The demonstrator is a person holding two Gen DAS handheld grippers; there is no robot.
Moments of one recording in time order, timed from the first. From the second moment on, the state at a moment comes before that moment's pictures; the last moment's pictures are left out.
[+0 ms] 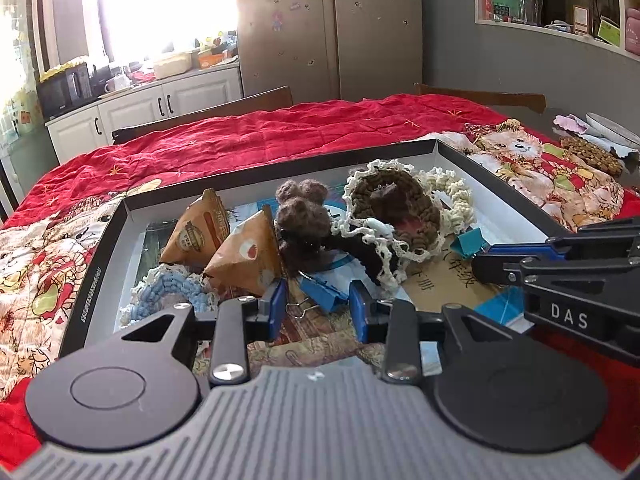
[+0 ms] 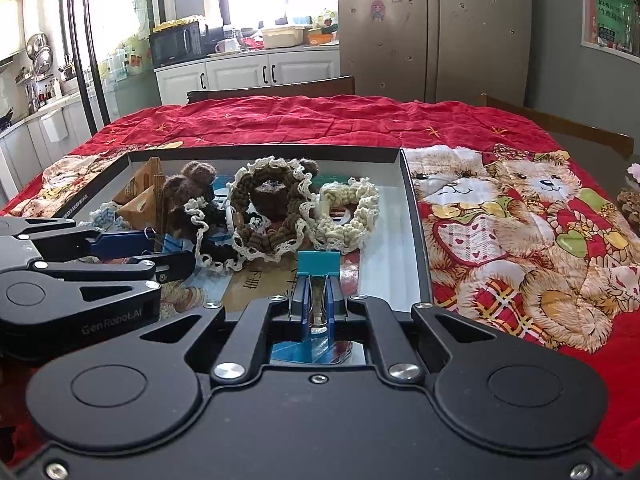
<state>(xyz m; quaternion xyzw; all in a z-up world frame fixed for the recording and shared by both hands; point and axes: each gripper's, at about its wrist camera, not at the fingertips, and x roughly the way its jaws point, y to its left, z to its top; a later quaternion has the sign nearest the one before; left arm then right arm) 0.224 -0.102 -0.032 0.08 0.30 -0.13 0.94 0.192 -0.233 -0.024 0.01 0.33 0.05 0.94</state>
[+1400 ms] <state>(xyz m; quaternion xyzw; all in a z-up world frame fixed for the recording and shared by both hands) 0.207 -0.103 -0.024 0.09 0.27 -0.14 0.95 0.189 -0.233 -0.026 0.01 0.31 0.06 0.95</state>
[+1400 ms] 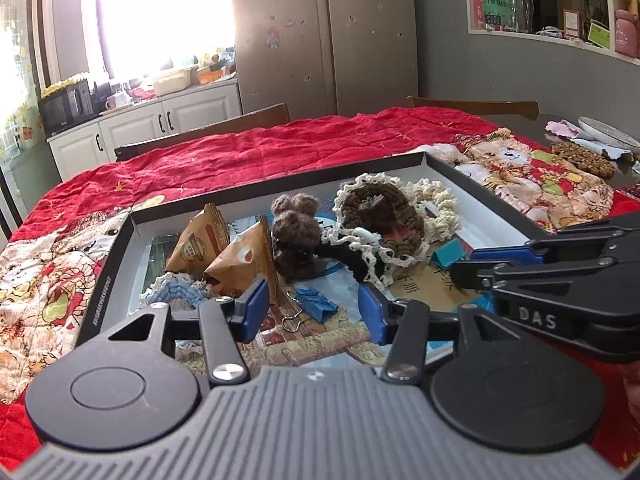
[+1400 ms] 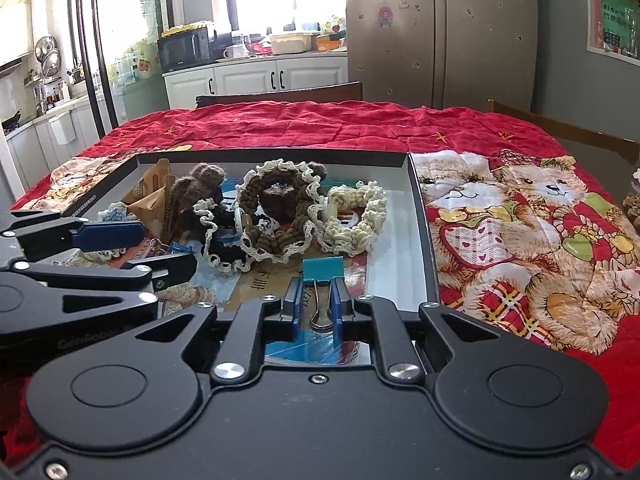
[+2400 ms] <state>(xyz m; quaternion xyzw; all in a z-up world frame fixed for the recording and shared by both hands) 0.147 -0.049 0.014 0.05 0.24 -0.08 0.97 0.133 -0.235 0.025 0.05 0.26 0.08 0.96</state>
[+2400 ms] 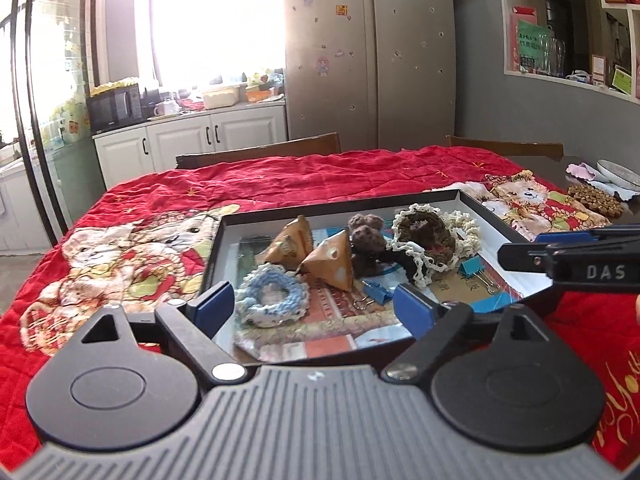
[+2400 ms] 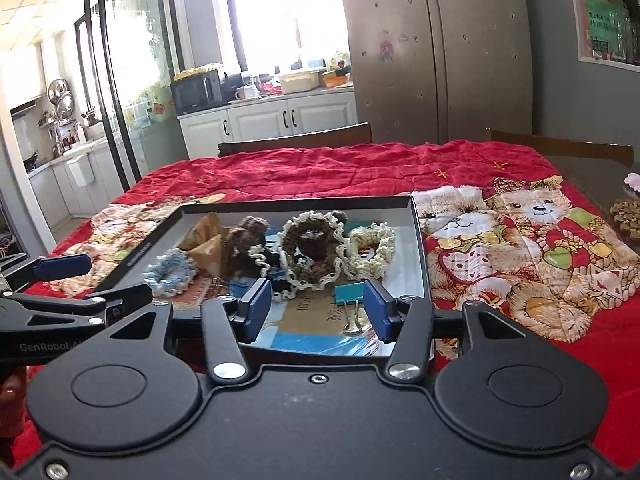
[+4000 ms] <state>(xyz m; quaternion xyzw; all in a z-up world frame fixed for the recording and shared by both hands) 0.043 -0.024 0.020 0.04 0.25 -0.05 0.97 0.013 -0.213 0.038 0.01 0.29 0.05 0.96</state>
